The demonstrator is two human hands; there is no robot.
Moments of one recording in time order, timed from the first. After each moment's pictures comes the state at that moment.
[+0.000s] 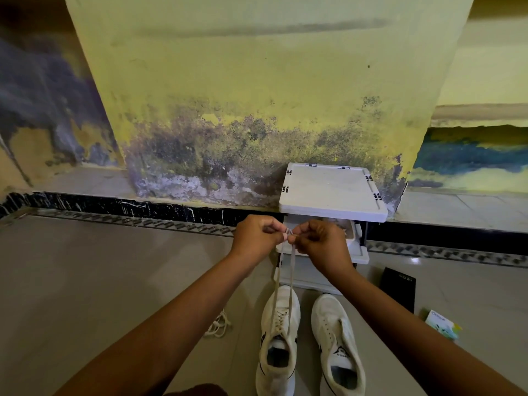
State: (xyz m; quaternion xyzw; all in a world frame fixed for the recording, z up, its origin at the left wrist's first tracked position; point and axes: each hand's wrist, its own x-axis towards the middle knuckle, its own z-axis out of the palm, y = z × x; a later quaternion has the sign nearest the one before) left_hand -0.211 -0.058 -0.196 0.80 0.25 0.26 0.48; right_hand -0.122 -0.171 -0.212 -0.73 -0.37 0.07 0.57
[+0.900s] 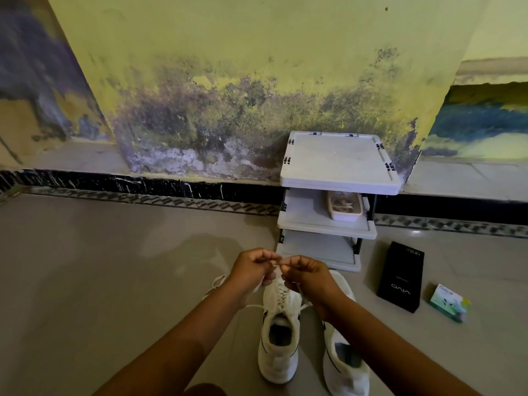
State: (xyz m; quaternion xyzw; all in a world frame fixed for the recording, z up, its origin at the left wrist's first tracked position) left_hand -0.222 -0.059 -0.299 0.65 0.35 0.12 0.66; right_hand -0.153 -0.174 -0.293 -0.62 -0.17 0.39 0.65
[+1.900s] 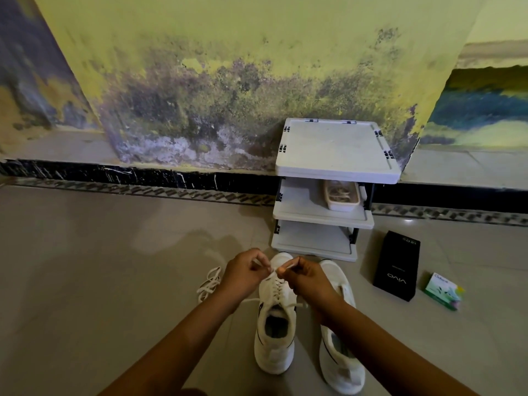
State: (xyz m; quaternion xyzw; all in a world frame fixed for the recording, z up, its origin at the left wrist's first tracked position) left_hand -0.234 -0.057 -0.319 0.80 0.34 0.10 0.49; right_hand -0.154 -0.177 -0.318 -0.69 -0.20 0.35 0.60
